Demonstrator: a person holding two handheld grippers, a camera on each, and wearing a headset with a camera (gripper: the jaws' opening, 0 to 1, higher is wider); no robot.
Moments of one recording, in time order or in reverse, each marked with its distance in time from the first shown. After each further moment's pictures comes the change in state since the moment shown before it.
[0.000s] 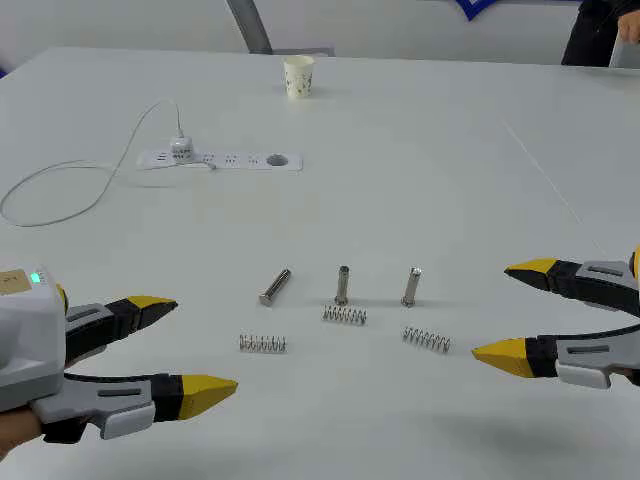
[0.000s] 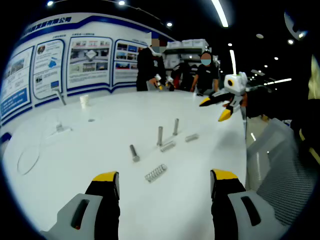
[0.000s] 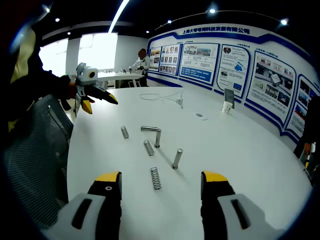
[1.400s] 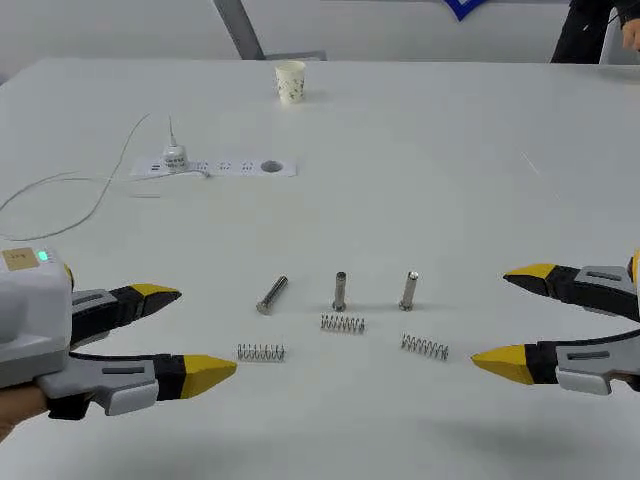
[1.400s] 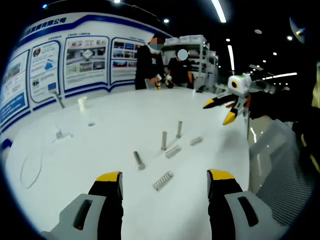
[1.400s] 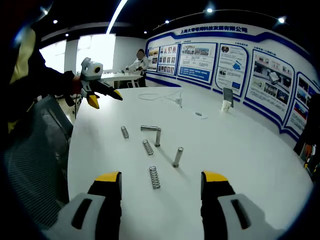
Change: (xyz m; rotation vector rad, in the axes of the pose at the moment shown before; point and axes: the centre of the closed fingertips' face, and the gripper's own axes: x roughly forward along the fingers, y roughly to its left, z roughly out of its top) left arm 0.009 0.013 0.021 0.033 0.038 -0.010; right arm -0.001 0.001 -0.003 0.018 -0.003 -0.007
